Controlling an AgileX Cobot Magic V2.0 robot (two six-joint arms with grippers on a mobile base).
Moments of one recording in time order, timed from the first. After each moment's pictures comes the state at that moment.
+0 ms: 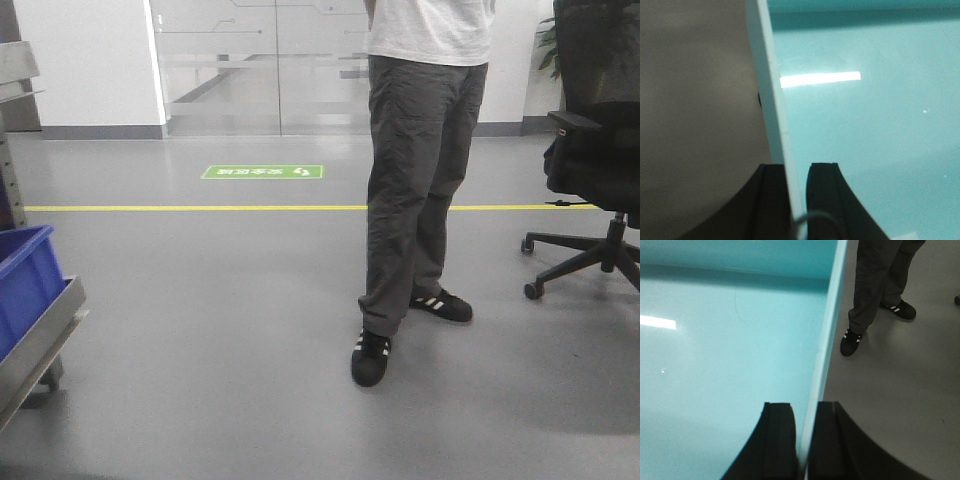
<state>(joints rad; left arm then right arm) -0.35 1.49 -1.94 -0.01 1.14 -0.13 0.12 1.39 -1.86 0.15 1.15 0.07</state>
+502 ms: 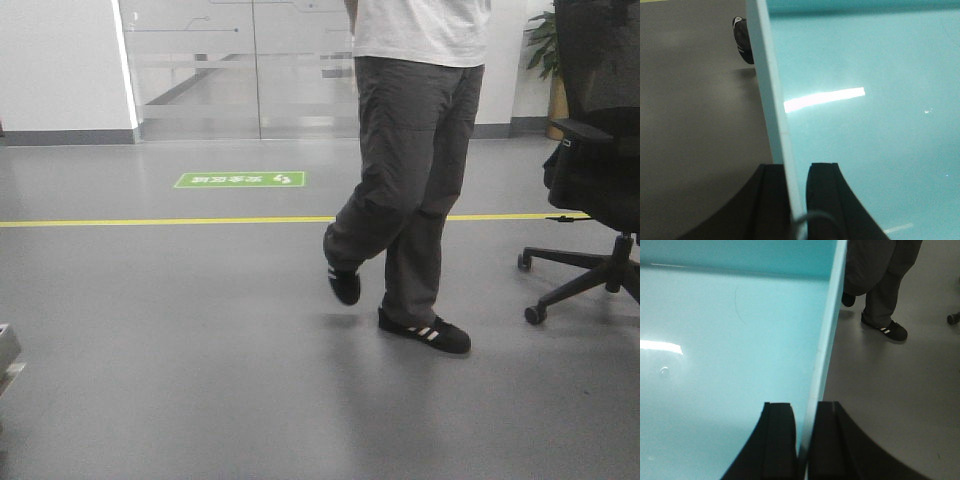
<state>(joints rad) -0.35 1.49 -1.94 0.00 1.14 -0.13 0.12 1.39 -1.86 0.15 1.15 0.07</state>
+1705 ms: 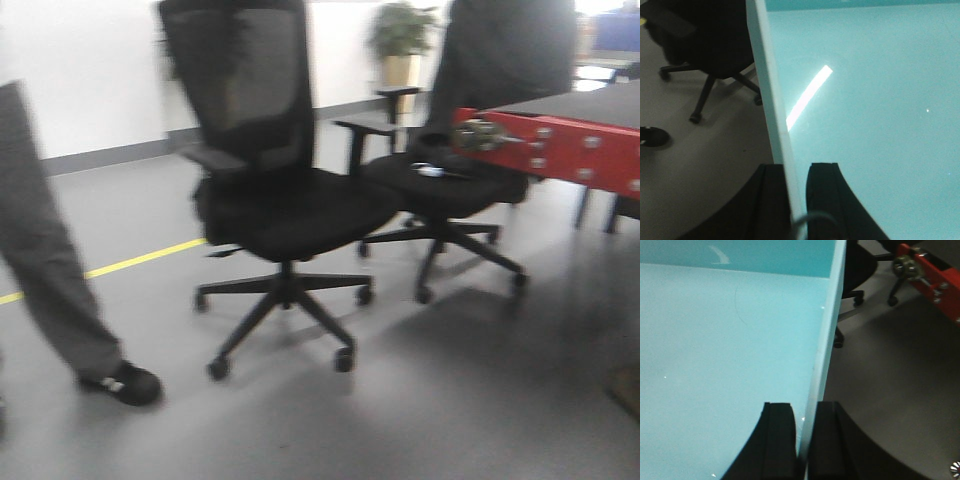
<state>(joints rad) -0.35 1.49 -1.94 0.01 1.14 -0.13 0.12 1.40 -1.86 0.16 1.14 0.07</state>
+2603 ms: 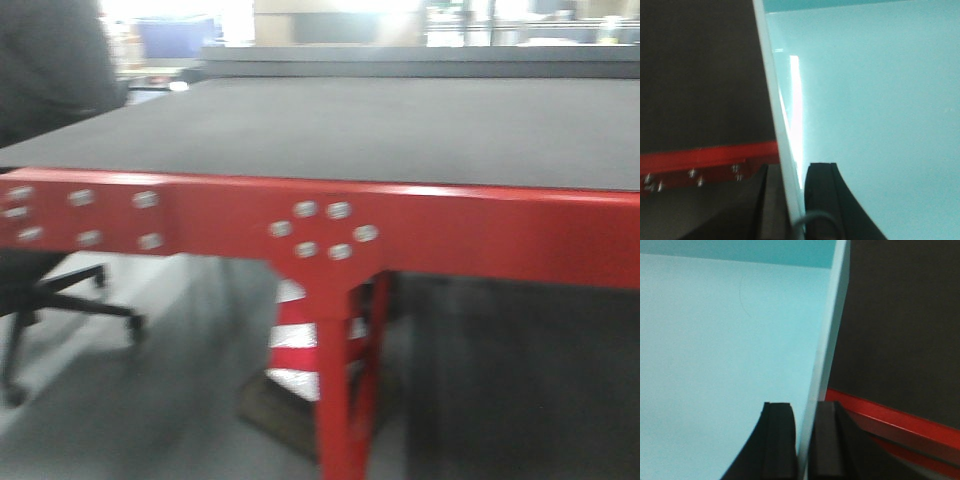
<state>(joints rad) -0.37 1.49 -1.94 0.14 1.12 -0.13 0.12 1.40 -1.86 0.19 1.14 0.07</state>
